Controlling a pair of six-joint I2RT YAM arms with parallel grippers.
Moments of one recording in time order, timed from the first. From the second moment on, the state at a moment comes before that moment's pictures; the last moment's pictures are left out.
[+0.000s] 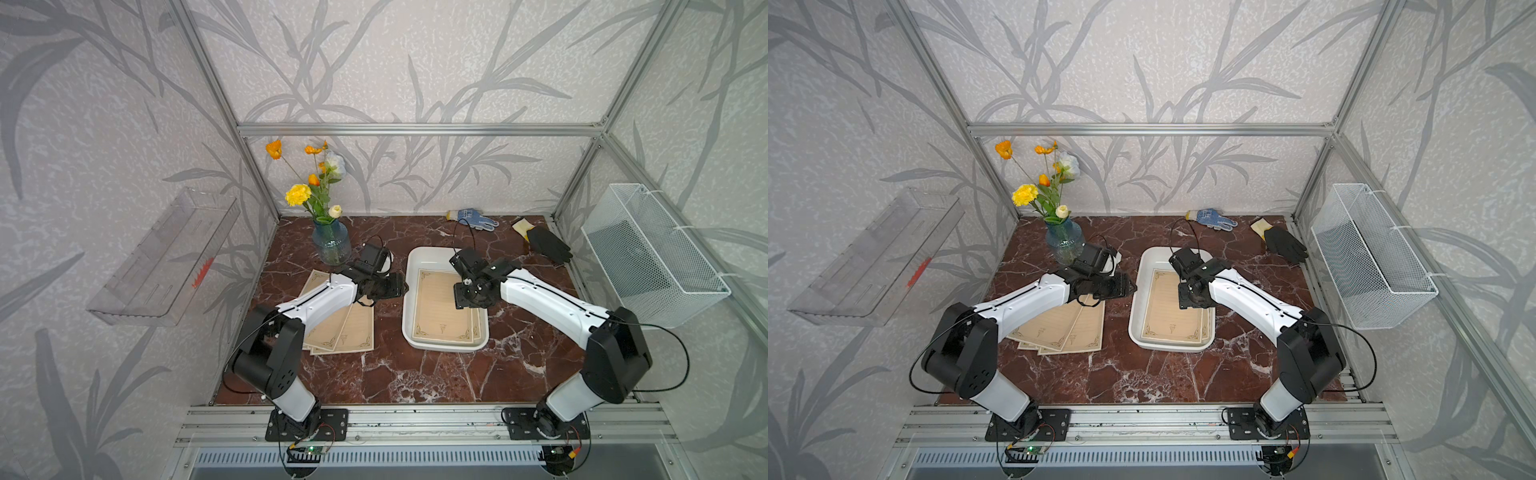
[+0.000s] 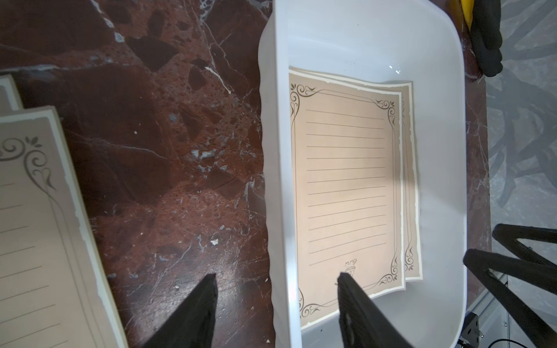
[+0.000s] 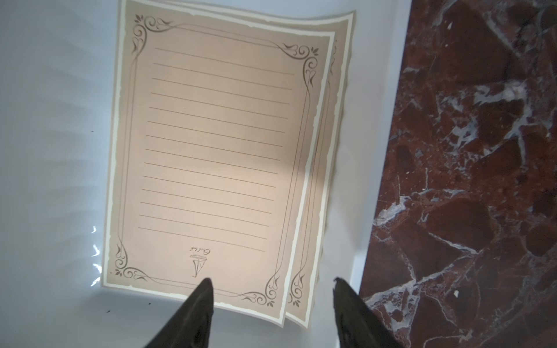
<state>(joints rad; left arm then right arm) -0.47 1.62 1.08 -0.42 0.28 -0.51 0.61 1.61 1.23 -0.92 0.18 0.57</state>
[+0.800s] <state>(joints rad) -0.47 1.70 1.11 -0.43 0.32 -0.53 0.59 1.80 1.16 -0.79 0.13 0.67</state>
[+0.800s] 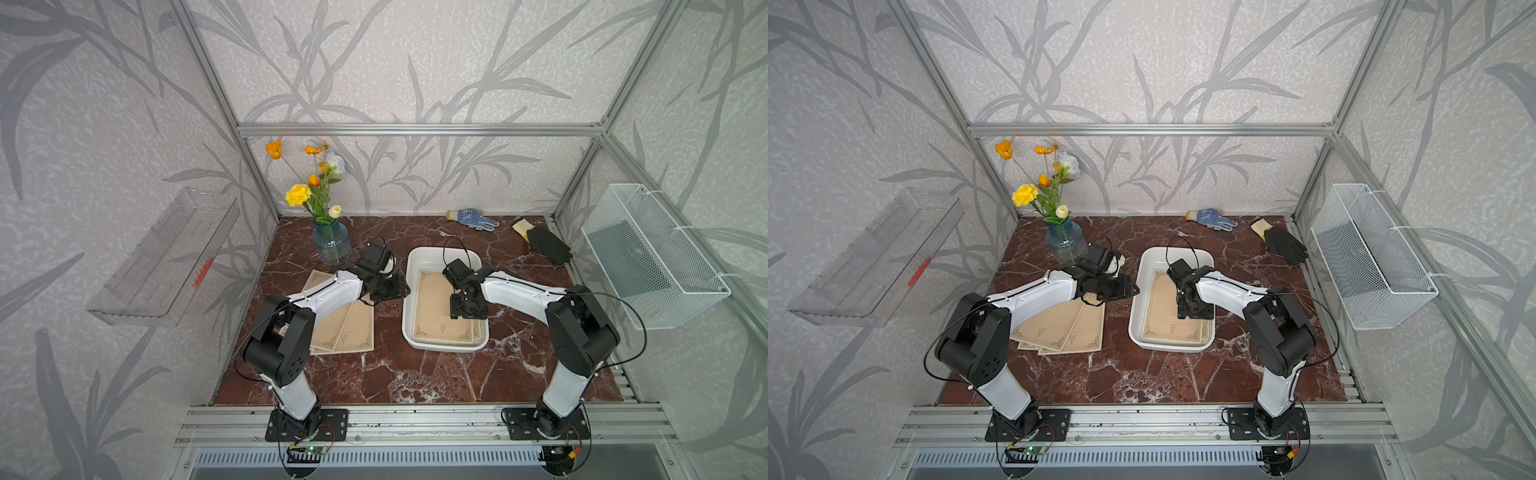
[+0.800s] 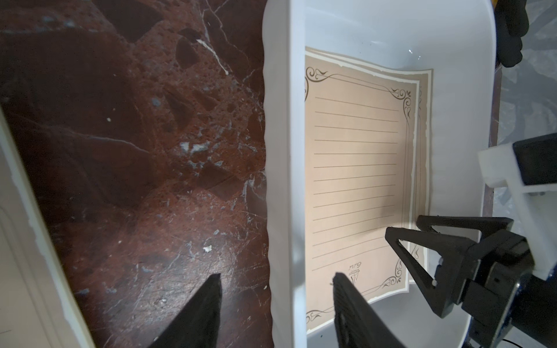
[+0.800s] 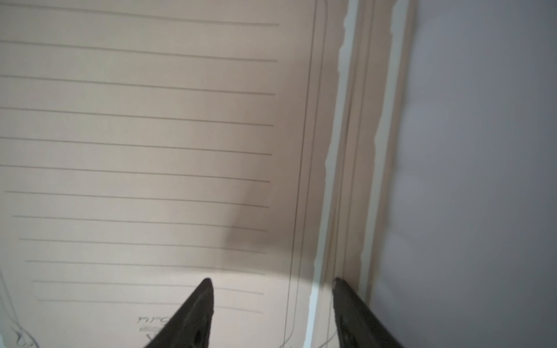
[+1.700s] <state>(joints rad) -0.47 1.73 1.15 -0.47 0.33 -0.54 0.51 1.80 1.10 -0.61 -0.03 0.68</state>
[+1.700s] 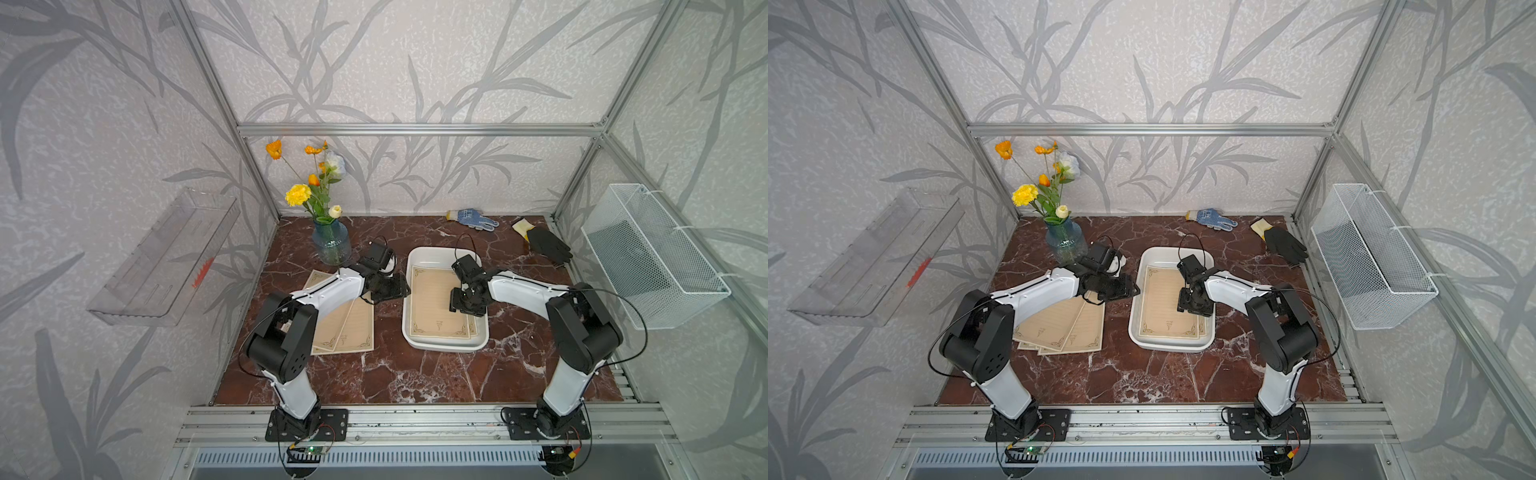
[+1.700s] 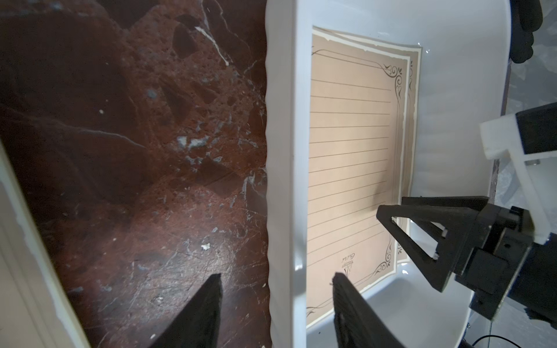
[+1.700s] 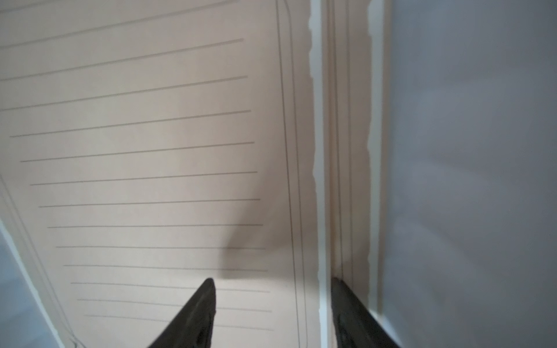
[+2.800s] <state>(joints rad) -0.47 1.76 1.18 -0.47 0.39 -0.56 0.50 1.76 1.04 -0.54 -0.06 0.69</state>
